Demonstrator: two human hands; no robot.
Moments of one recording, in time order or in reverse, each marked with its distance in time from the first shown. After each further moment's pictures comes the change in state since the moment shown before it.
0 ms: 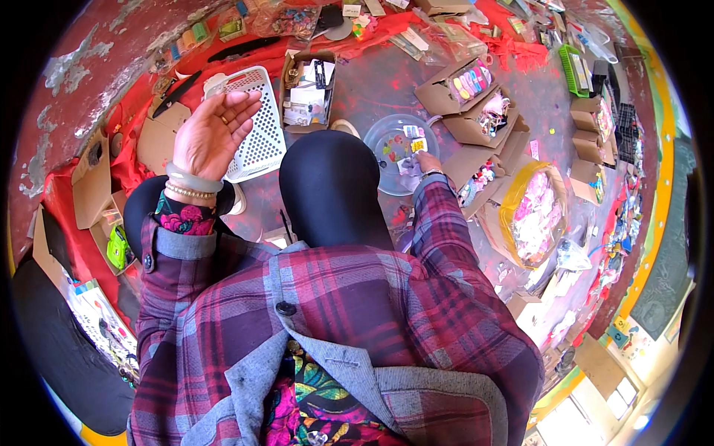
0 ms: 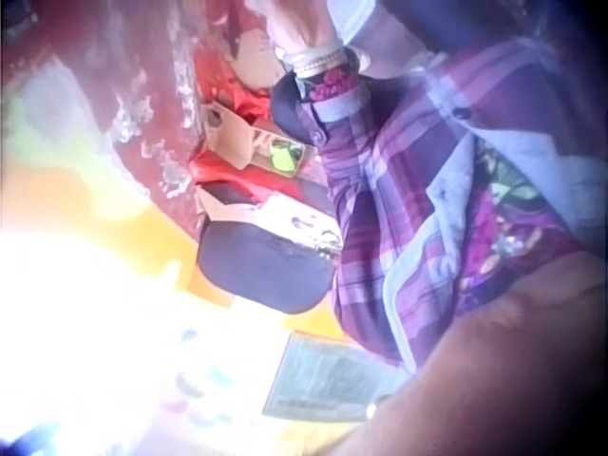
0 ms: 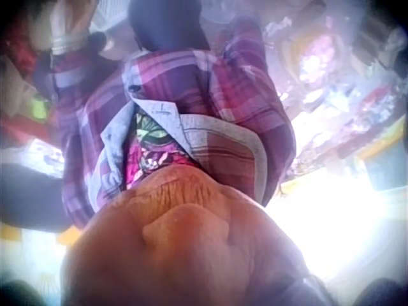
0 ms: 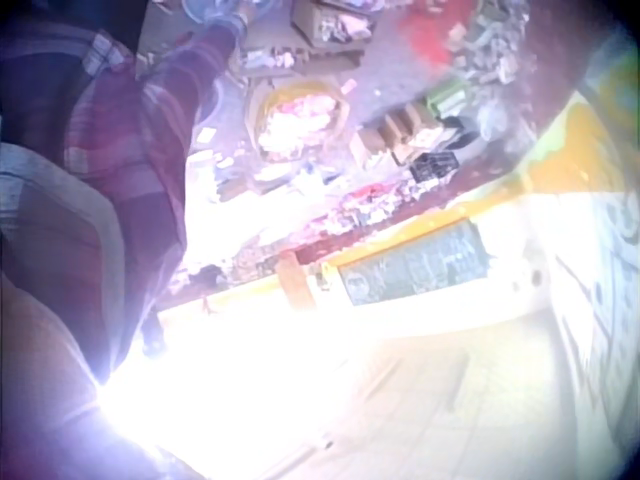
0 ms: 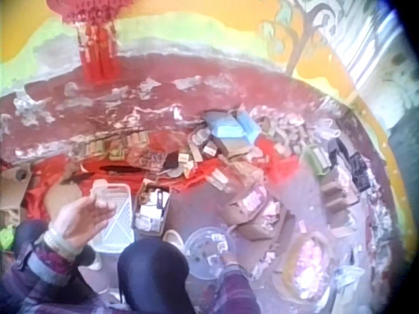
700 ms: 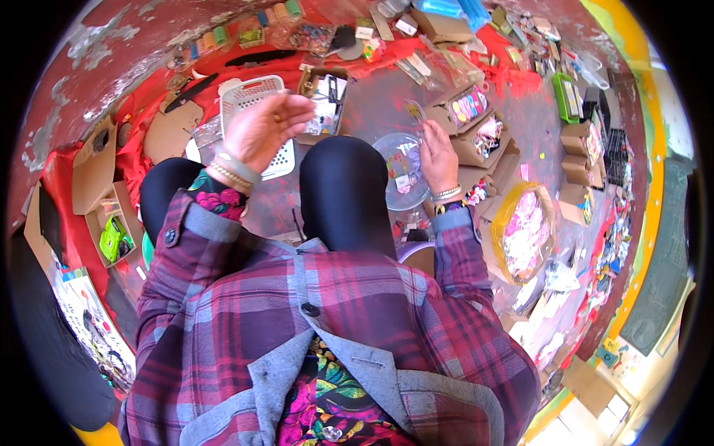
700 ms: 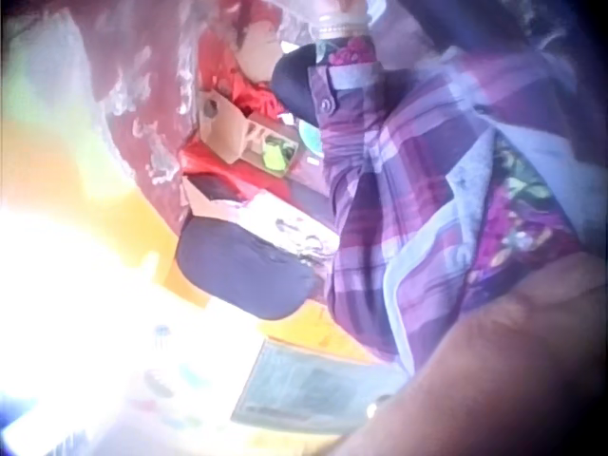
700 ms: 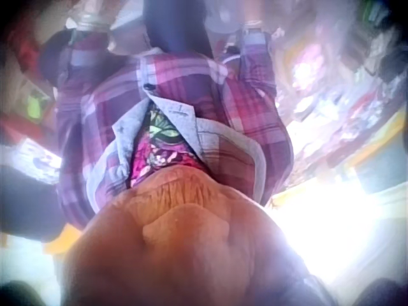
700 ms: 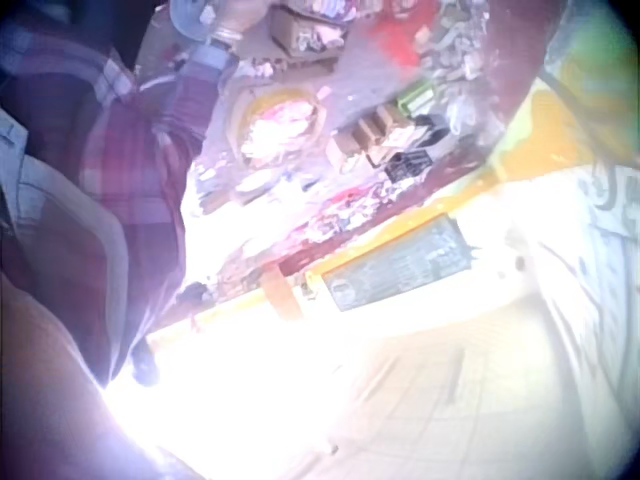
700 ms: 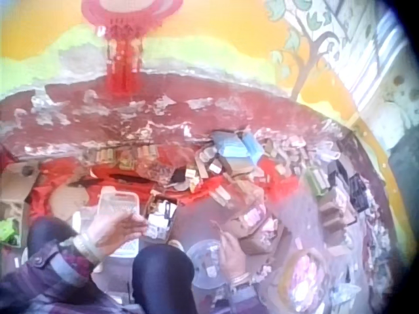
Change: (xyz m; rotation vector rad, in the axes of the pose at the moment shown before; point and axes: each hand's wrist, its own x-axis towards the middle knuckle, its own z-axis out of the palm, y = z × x) left_hand 0.002 -0.020 0.011 0.037 -0.182 -0.008; right_hand -0.116 -0.218 -0.160 0.090 0.566 -0.706
